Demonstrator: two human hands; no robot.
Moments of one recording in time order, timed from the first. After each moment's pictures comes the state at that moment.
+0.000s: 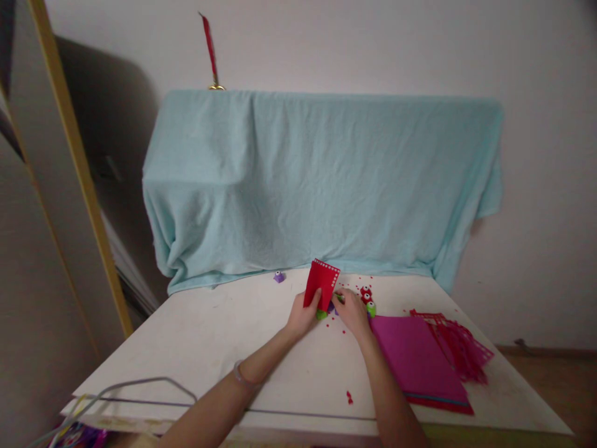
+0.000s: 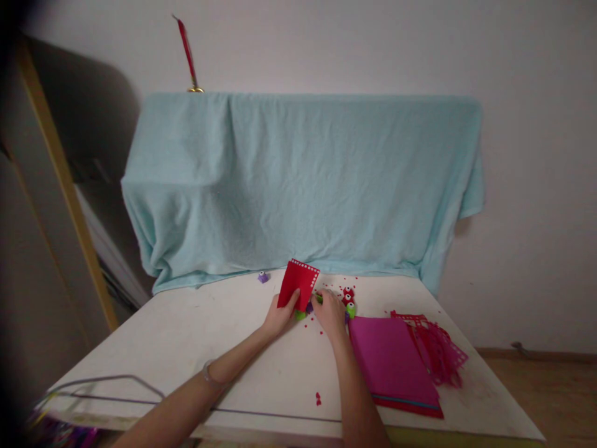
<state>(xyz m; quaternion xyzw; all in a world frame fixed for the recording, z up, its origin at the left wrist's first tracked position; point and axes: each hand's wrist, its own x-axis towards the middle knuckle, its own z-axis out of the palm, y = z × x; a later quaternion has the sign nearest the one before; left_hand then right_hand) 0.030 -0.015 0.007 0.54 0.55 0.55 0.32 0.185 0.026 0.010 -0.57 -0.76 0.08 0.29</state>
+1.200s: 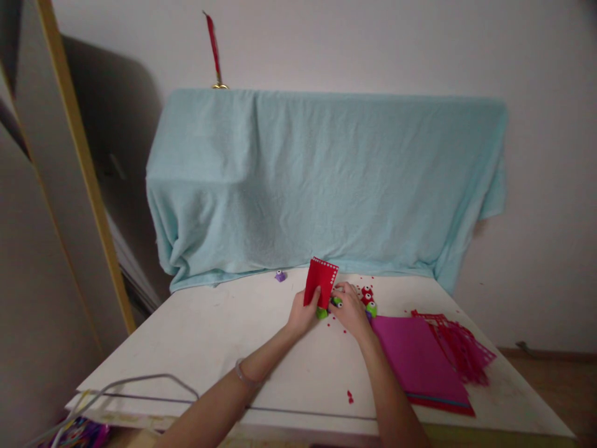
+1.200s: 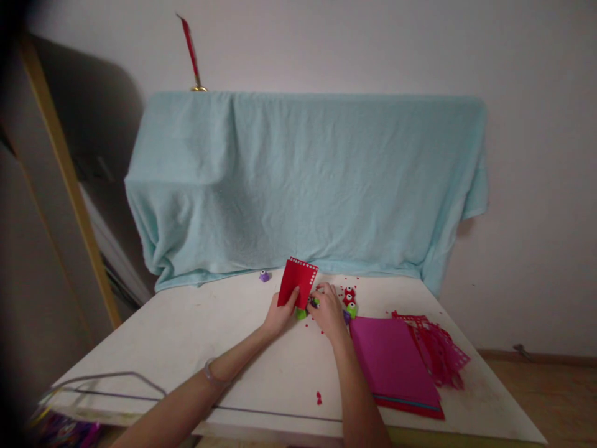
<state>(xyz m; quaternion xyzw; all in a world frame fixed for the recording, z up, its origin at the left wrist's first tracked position) 0.028 -0.014 0.009 0.55 0.54 0.57 0.29 0.184 0.017 0.022 -0.45 -0.82 0.06 0.34</state>
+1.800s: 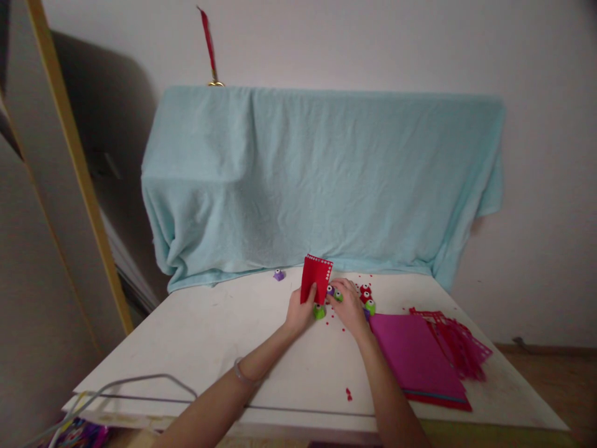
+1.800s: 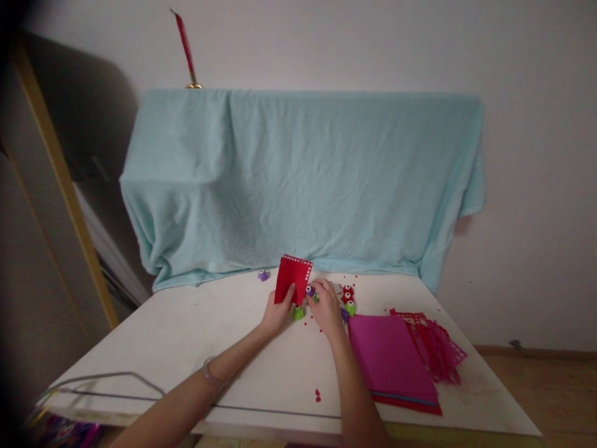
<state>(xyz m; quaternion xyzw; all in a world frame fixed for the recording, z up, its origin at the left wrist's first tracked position) 0.025 -0.014 0.012 0.53 0.56 0.58 0.27 0.180 0.023 0.022 -0.41 -0.79 0.11 0.45</state>
